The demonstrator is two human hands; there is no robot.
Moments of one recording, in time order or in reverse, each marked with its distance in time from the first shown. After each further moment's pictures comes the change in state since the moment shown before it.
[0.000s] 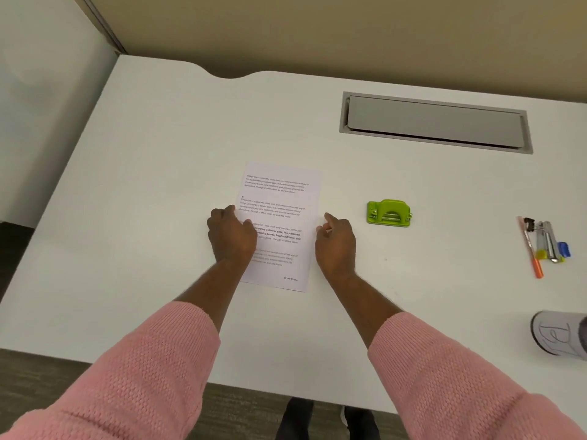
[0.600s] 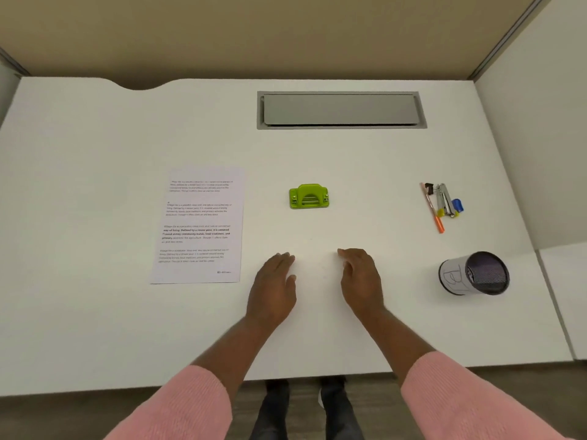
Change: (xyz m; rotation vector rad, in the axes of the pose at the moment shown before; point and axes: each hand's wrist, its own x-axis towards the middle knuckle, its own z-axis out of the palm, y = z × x) left_hand -0.200 0.056 0.092 -0.006 -0.407 0.565; right_hand -0.059 0.156 -0.167 -0.253 0.134 -0.156
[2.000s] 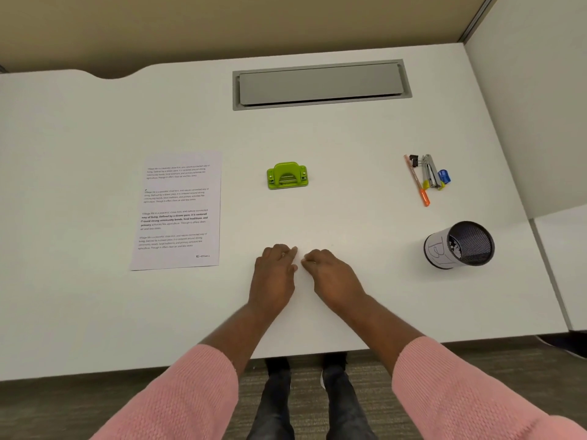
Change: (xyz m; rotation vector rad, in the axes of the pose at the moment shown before) left_hand -0.008 0.026 0.046 0.226 -0.039 0.094; right_hand -0.027 0.013 -0.007 -0.362 -0.393 -0.430
